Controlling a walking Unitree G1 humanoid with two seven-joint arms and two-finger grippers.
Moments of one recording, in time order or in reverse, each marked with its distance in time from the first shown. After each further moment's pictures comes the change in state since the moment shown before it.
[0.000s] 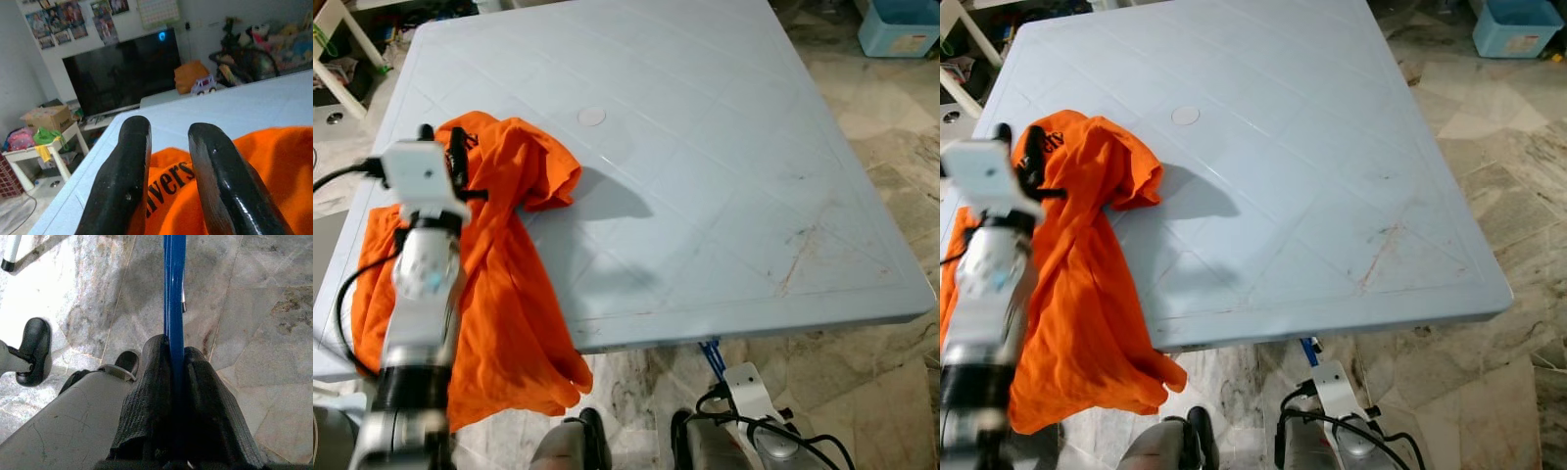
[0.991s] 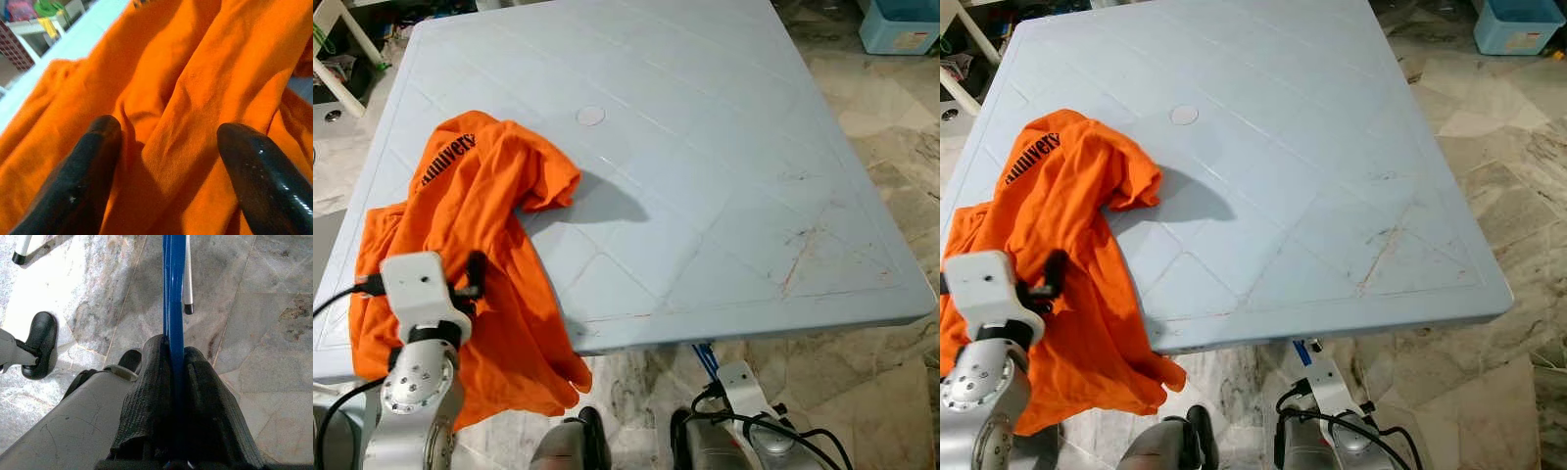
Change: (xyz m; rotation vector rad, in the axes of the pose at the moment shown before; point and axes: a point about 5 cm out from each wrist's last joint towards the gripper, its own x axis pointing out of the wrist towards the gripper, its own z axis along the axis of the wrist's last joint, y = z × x) left arm -0.106 0.003 -0.032 -0.073 0.529 0.070; right arm 0.002 0.004 0.005 -0.041 0.004 0.042
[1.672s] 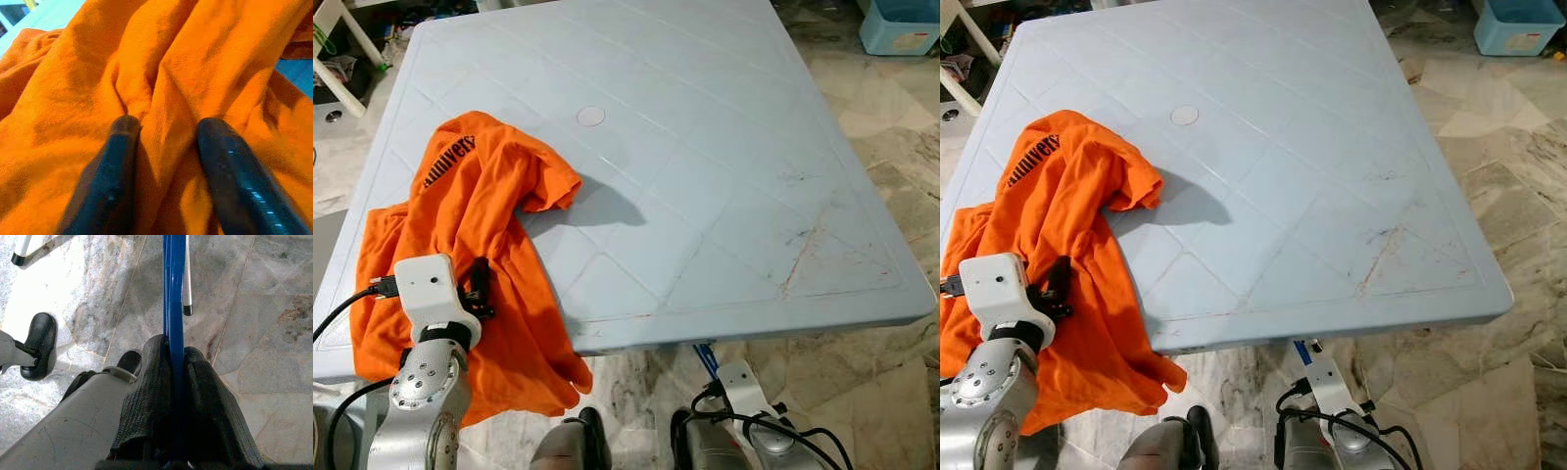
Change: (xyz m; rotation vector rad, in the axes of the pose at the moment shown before) left arm 0.001 -0.008 -0.004 -0.062 0.059 -0.055; right arm 0.000 -0.001 0.001 -0.003 -0.002 -0.003
